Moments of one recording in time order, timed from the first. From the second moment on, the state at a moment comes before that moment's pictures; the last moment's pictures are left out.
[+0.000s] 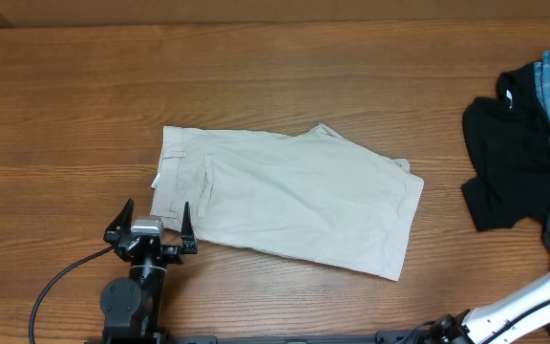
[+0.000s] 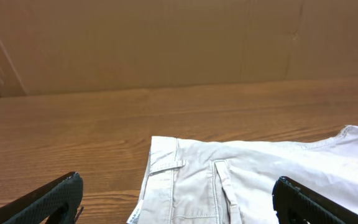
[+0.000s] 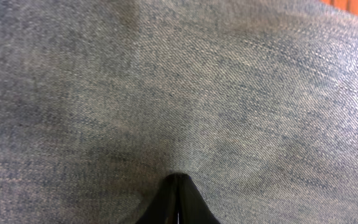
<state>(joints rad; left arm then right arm) -0.03 0.01 0.01 -0.07 0.03 0.03 -0.92 2.26 1.72 -0.75 0.25 0.52</state>
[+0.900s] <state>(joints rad) -0.03 0.01 0.01 -0.08 0.03 0.03 -0.42 1.82 1.87 -1.08 -0.31 0.33</state>
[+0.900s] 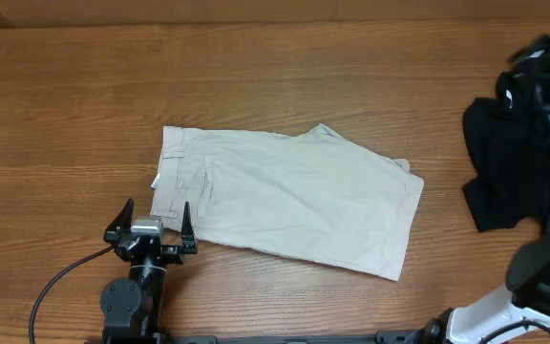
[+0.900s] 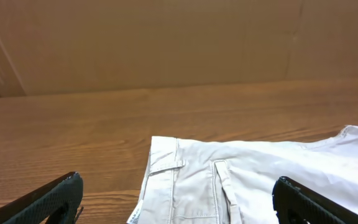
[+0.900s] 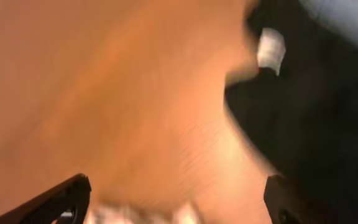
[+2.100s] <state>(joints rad) -0.03 0.01 0.04 0.08 0.29 -0.02 0.09 1.84 1.86 -1.40 -0.28 0.33</state>
